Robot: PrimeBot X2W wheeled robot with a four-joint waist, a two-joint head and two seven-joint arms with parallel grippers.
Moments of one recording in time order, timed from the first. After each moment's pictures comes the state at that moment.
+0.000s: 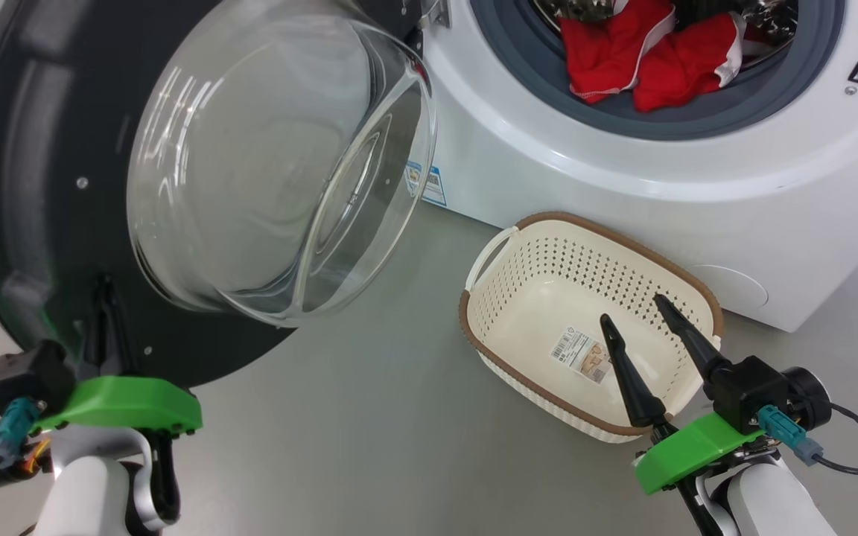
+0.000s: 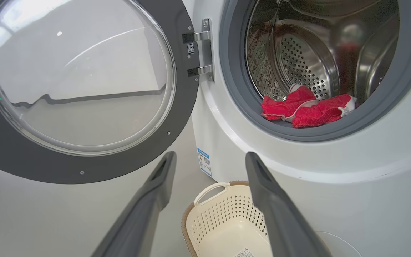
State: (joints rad) left arm -0.38 0.11 -0.01 0.40 -0.39 0.19 -0.25; right arm -0.19 -0.06 0.11 0.32 0.15 0.13 -0.26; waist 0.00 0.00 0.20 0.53
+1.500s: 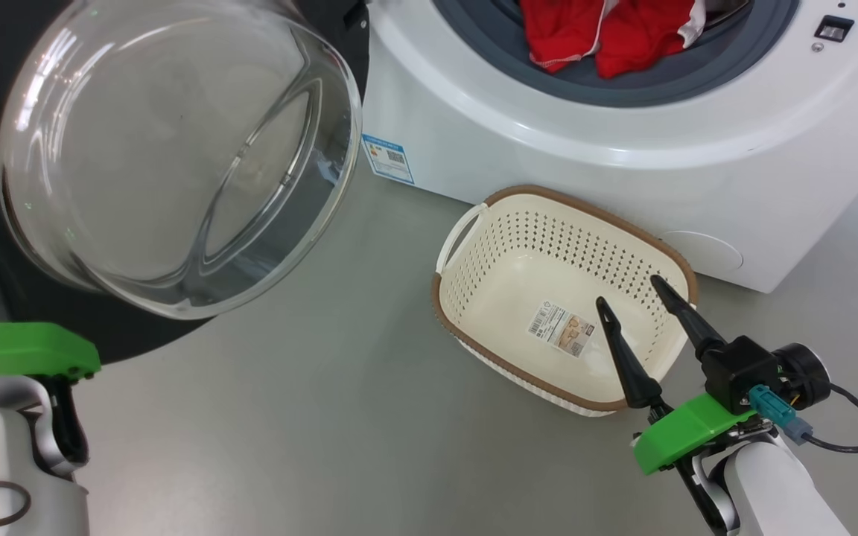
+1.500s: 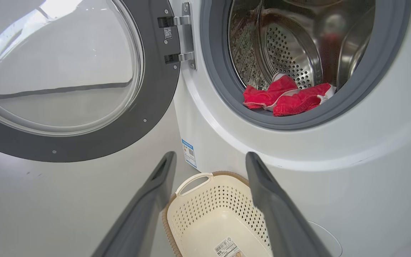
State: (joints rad) left arm -0.56 0.11 0.29 0.59 -0.21 0.06 -0.26; right arm -0.25 -0.06 0.13 0.36 0.10 0.13 -0.26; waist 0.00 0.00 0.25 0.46
